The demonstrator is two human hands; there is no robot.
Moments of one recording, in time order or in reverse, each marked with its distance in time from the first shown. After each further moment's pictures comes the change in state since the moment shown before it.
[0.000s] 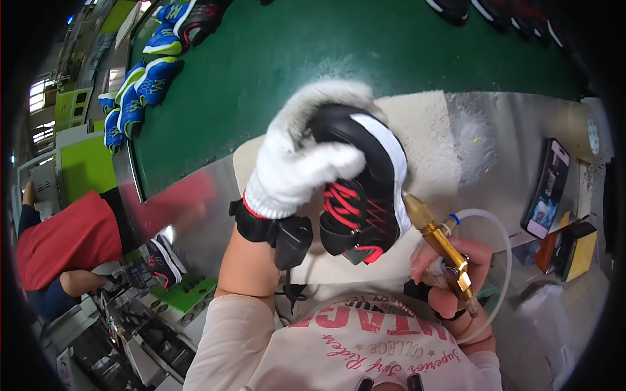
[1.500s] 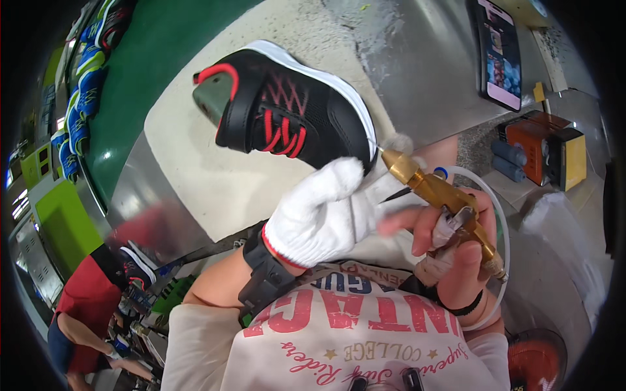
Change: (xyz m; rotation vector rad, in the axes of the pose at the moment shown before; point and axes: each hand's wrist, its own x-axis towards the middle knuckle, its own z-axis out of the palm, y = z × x) left_hand -0.111 -0.062 0.142 -1.192 0.012 -0.807; right_hand -0.096 -0.084 0.022 0.058 0.479 0.361
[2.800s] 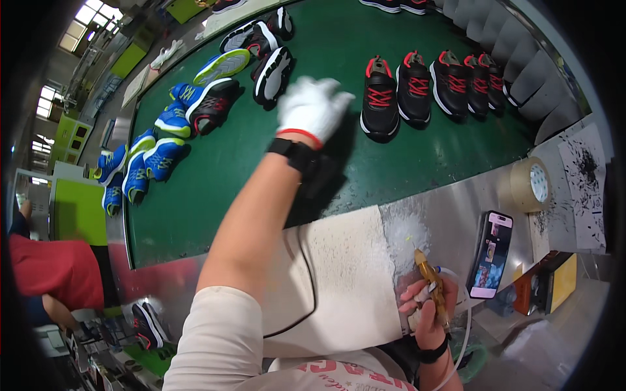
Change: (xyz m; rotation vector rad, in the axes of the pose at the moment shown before) left_hand 0.159 0.311 0.132 2.587 1.033 1.186; right_hand 0.129 0.022 -0.023 -0.324 0.053 -0.192
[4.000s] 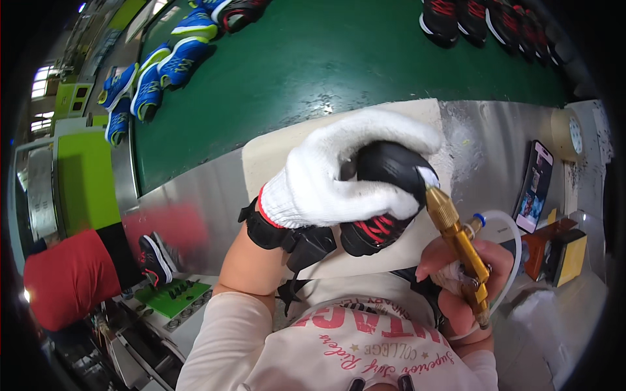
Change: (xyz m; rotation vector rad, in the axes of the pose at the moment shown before) left_hand -0.217 -0.001 -0.103 -1.510 -0.367 0.255; right_hand -0.018 -0.053 0.054 0.096 -0.493 -0.277
